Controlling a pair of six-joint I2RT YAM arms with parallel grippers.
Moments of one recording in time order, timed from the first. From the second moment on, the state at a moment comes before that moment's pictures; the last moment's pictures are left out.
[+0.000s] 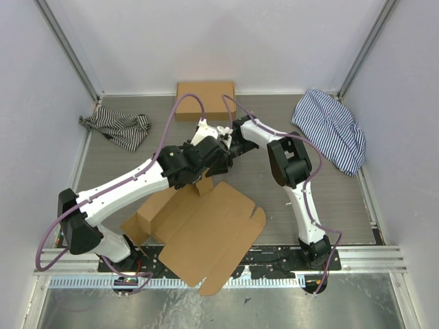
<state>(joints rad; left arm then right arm) -1.01 1.49 1.44 -1.00 -0.68 -0.42 0.50 2.37 1.87 -1.45 -1.56 -1.78</state>
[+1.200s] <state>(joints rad) -0.99 1.21 1.31 -0.79 -0.77 -0.35 0.14 2.28 1.86 -1.45 -1.54 -1.57</state>
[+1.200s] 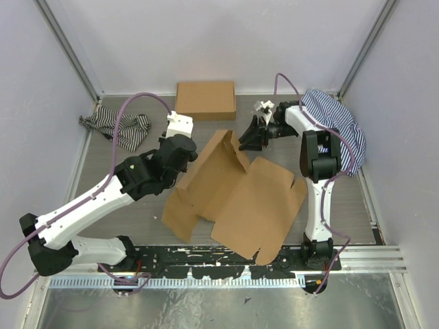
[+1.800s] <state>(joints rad) -0.99 1.16 1.30 -0.78 -0.79 -0.34 0.11 2.23 2.01 -1.45 -1.54 -1.45</state>
